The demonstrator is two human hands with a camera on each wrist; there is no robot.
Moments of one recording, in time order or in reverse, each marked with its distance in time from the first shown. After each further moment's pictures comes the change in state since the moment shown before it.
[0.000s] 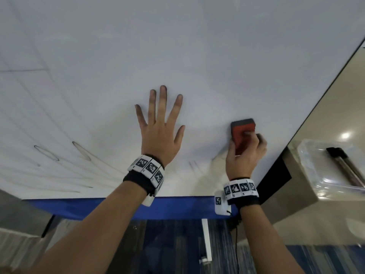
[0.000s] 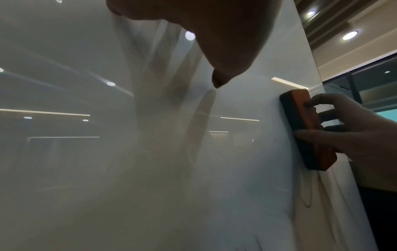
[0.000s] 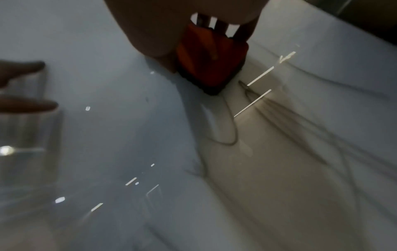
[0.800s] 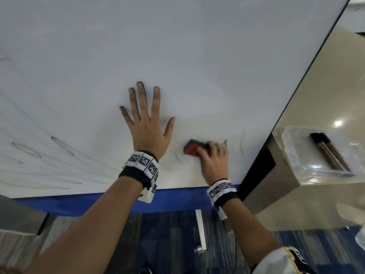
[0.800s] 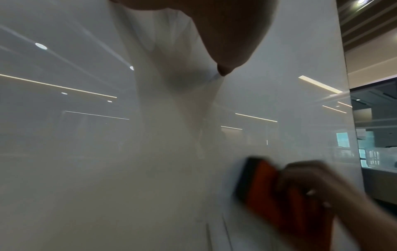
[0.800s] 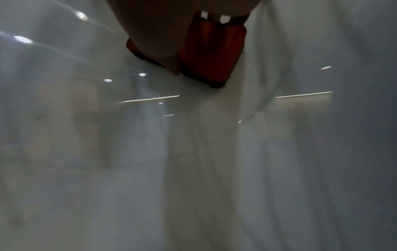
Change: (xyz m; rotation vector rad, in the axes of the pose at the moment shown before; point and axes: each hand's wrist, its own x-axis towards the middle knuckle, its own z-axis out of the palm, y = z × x) left_hand -0.011 0.031 0.022 -0.101 0.036 -0.156; right_hand -0.058 0.052 0.004 -0.288 -0.430 -0.442
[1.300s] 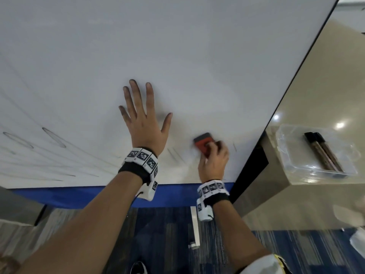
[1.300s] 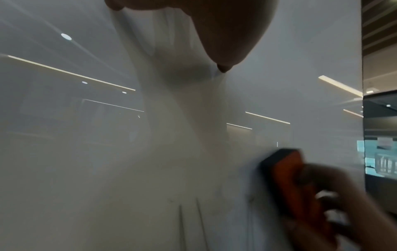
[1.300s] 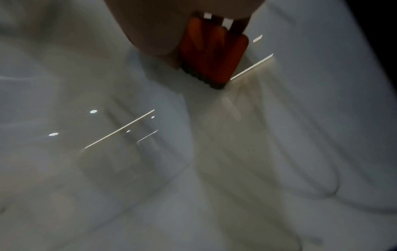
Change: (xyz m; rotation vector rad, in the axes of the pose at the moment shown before) left_hand -0.007 0.025 0.009 -0.049 -0.022 -0.126; right_hand -0.010 0.006 -0.001 0.220 0.124 0.439
